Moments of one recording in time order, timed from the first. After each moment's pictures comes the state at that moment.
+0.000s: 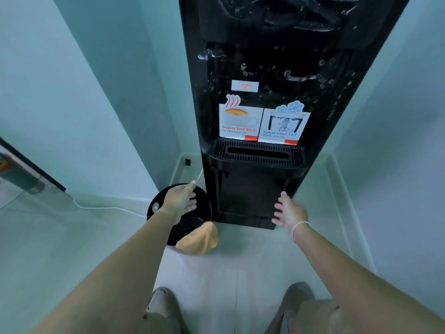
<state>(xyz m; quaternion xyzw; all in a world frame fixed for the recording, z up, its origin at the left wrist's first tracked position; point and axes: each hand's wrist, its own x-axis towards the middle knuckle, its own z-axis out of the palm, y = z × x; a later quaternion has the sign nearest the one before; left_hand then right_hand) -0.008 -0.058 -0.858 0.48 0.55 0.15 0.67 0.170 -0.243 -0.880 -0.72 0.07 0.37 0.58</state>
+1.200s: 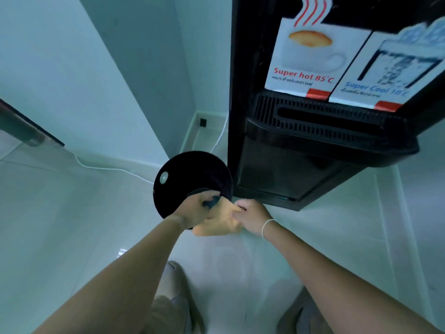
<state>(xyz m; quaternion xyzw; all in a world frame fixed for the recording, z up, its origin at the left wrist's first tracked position) -0.040 -0.029 -0.999 0.77 0.44 -0.09 0.46 0.091 -0.142 -0.993 -0.78 -0.31 0.48 0.25</state>
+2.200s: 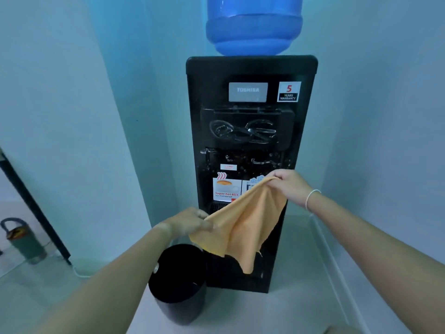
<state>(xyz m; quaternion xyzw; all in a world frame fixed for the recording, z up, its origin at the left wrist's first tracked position) -0.035 -0.114 -0.687 0.84 0.29 0.01 0.45 0.164 -0.283 -0.621 -0.79 -0.42 0.15 0.42</state>
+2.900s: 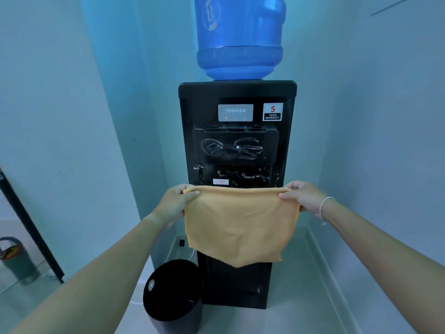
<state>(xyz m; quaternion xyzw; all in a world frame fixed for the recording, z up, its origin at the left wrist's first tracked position) -0.026 -0.114 -0.627 0.70 0.29 0.26 0.60 0.196 -0.332 -0.604 -0.79 -0.29 0.24 0.49</state>
